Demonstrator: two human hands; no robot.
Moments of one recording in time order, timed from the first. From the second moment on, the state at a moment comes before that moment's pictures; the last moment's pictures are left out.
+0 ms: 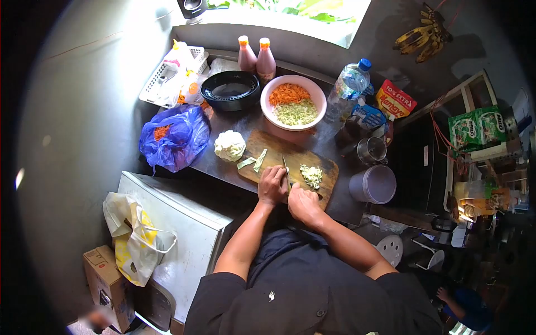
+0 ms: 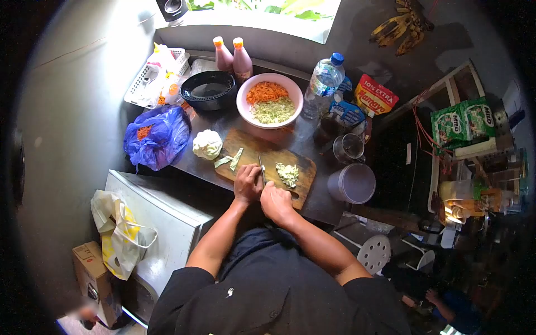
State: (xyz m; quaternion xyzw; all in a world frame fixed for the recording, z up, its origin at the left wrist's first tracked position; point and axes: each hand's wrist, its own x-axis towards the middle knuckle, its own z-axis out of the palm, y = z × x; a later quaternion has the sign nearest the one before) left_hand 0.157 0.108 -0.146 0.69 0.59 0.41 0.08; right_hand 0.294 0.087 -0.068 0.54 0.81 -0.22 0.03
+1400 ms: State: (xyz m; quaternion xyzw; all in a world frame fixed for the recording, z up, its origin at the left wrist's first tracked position) left_hand 0.155 0.106 -0.149 0.68 0.58 0.43 0.10; right_hand 0.302 0.071 -0.092 0.54 0.82 -0.15 0.00
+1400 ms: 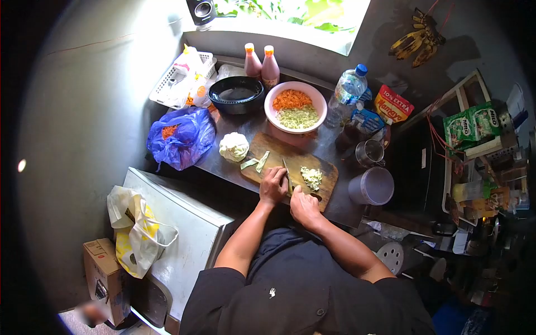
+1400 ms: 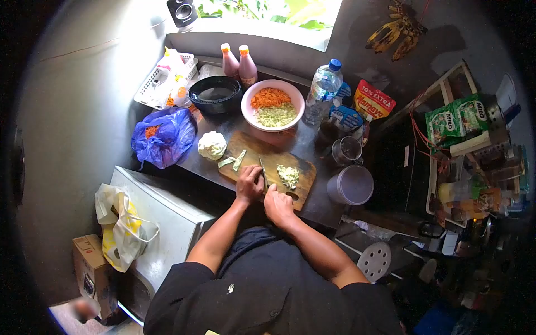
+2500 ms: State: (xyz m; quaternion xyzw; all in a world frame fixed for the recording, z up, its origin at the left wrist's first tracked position) left_hand 0.153 0.107 -0.151 0.67 0.58 0.45 0.10; right_hand 0.300 0.078 -0.097 0.54 0.82 -0.18 0.03
